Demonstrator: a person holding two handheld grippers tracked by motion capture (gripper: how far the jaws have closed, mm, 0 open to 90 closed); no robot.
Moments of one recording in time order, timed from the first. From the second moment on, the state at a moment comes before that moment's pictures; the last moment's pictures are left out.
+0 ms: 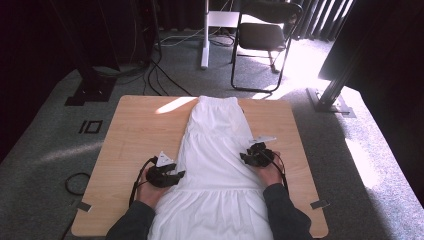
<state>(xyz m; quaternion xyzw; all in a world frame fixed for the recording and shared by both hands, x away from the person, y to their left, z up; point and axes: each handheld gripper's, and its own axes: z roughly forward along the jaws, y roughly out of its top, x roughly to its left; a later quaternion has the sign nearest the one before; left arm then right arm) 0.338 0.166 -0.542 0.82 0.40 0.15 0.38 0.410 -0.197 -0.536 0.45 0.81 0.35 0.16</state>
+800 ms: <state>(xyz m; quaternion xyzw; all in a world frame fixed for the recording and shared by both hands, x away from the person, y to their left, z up) 0.385 0.150 -0.516 0.82 0.41 0.17 0.37 0.405 -0.237 -0.550 0.53 0.76 0.30 0.22</state>
